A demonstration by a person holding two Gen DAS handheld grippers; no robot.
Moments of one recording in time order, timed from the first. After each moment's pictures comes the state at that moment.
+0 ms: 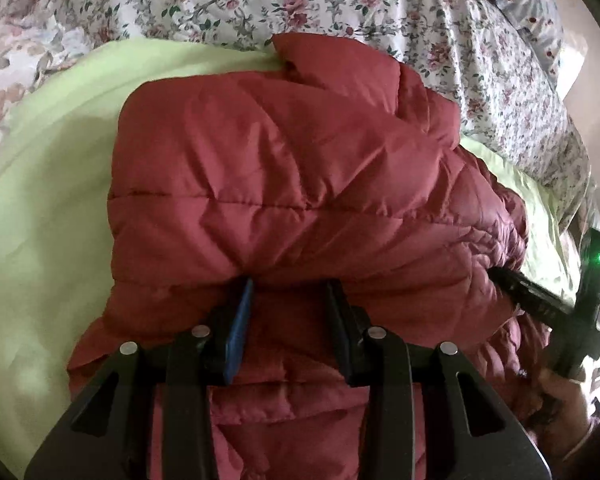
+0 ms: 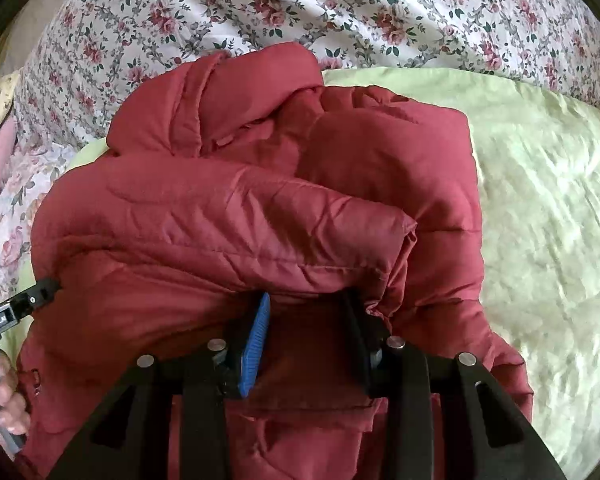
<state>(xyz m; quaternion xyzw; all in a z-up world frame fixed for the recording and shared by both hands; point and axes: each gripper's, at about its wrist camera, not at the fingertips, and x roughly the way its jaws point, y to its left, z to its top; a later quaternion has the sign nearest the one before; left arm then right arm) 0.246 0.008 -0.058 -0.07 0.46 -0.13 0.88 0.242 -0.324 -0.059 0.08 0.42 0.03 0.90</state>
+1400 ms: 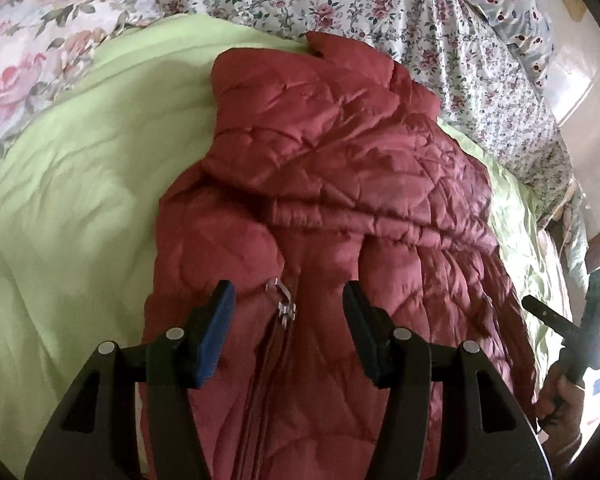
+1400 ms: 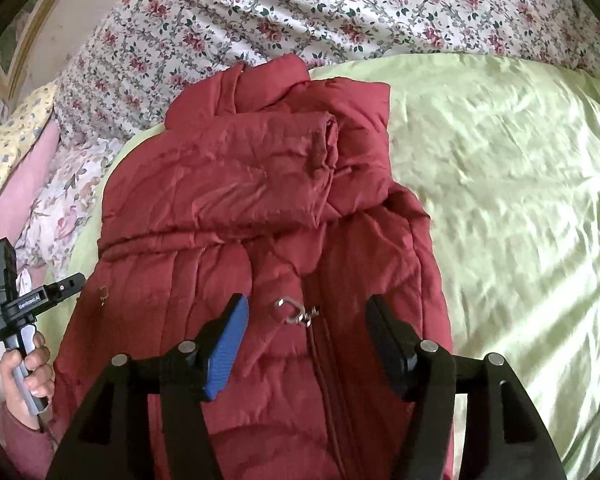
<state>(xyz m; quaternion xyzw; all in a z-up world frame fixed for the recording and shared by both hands) 0.128 0.060 -0.025 -0.12 0.49 -0.12 0.85 0.091 -0.358 -0.019 0.13 0.44 0.06 0.89</state>
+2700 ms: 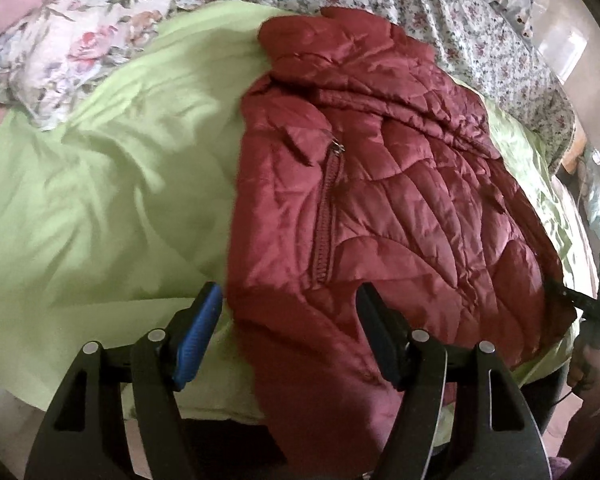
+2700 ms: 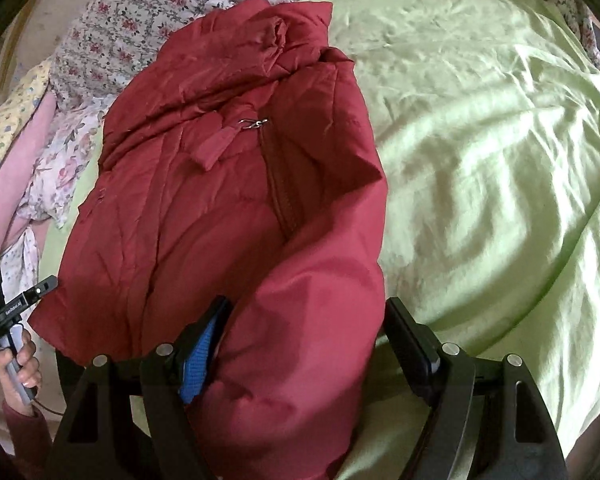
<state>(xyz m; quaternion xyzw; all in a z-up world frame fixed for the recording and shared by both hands) -0.007 0.099 -0.025 -0.06 0.50 -0.09 0.86 -0.041 -0.375 -0.064 0.15 0.50 0.05 0.85</state>
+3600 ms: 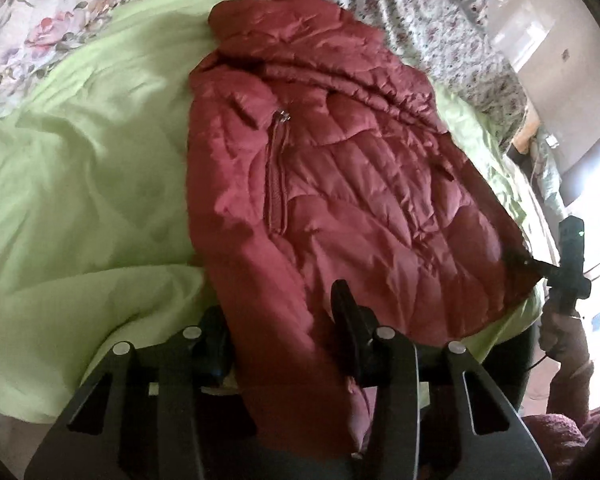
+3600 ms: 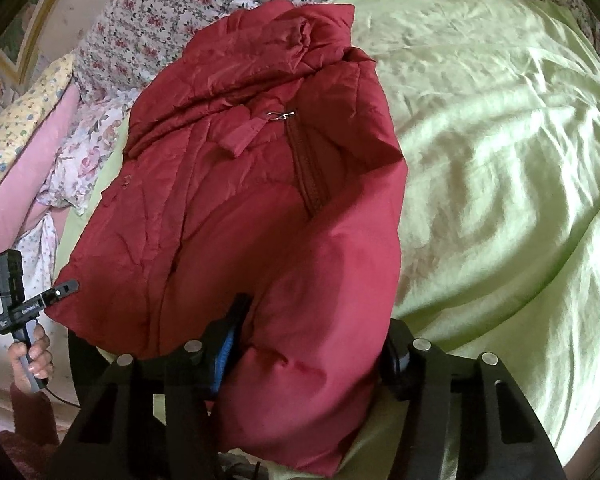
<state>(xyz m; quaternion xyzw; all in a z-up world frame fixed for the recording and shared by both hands) -0.021 0.101 -0.037 -0.08 0.51 -0.20 0.83 -0.055 -0.369 -0.063 0.16 0.49 0.09 0.85</state>
